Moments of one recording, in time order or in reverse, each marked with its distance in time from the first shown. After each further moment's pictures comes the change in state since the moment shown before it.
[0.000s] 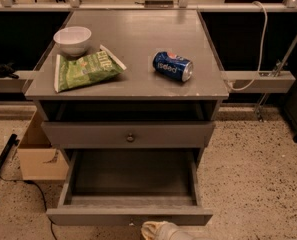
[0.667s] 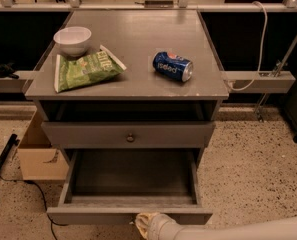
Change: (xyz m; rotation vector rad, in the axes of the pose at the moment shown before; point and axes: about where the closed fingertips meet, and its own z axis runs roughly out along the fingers) arm -0.017 -0.021 0.024 0.019 0.015 -0.051
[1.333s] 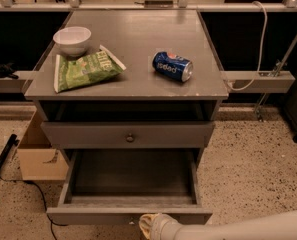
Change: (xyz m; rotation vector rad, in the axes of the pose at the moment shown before) arm 0.021 0.006 0.006 -0.032 0.050 0.023
